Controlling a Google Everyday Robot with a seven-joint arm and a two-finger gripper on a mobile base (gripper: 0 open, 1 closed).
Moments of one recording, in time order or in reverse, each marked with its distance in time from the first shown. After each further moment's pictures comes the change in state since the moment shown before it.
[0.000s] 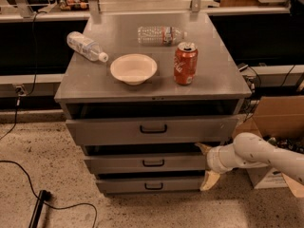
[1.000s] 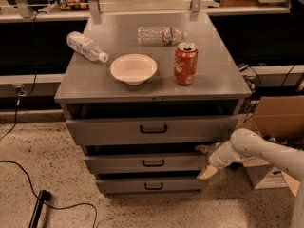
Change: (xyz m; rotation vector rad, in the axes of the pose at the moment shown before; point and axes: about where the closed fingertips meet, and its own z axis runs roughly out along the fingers) arm 0.033 -0.023 0.028 -0.017 0.017 0.054
